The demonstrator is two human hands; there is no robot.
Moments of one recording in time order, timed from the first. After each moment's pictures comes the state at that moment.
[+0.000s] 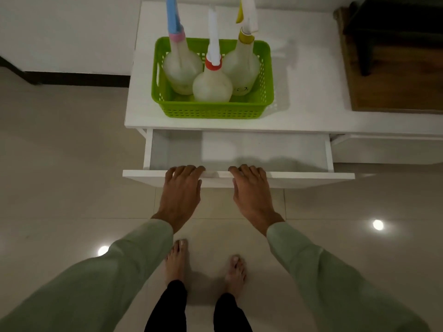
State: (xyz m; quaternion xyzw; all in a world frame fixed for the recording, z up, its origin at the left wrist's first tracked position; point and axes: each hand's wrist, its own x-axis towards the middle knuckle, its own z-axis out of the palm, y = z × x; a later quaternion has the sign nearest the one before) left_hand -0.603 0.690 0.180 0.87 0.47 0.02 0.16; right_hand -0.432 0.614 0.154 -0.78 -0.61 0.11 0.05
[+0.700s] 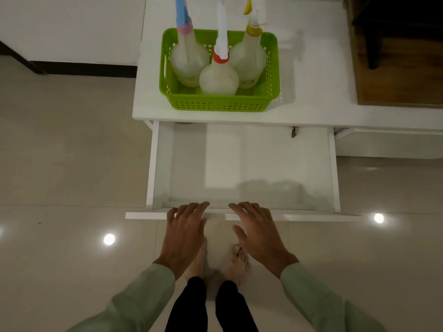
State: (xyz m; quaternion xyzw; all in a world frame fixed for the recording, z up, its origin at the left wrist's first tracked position) left_hand -0.644 0.599 0.192 0.82 0.50 -0.04 0.27; right_hand -0.464 0.522 0.184 -0.73 -0.61 0.31 0.05
